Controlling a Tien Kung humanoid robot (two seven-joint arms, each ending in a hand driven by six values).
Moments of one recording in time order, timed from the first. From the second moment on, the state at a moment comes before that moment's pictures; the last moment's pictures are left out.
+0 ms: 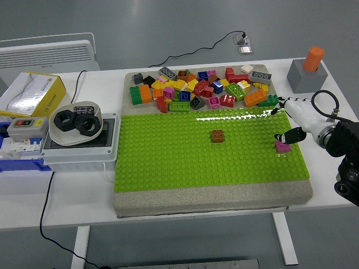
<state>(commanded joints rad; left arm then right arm) -0.14 0.16 -1.13 -0.30 0.51 0.01 0.58 0.49 -0.64 0.69 1.57 -1.82 -0.01 -0.53</state>
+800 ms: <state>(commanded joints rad) -0.14 0.15 -1.13 -0.30 0.49 0.02 0.59 0.42 -0.63 0.70 1.54 -1.86 0.01 -0.56</state>
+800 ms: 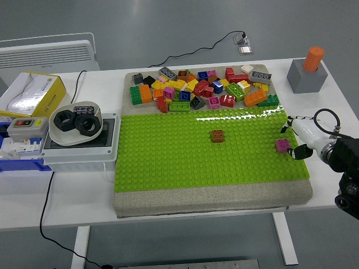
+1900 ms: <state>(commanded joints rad) -0.14 0.15 -1.20 -0.31 0.54 0.00 0.63 0.38 -0.60 0.74 1.52 -1.86 -0.05 -0.53</state>
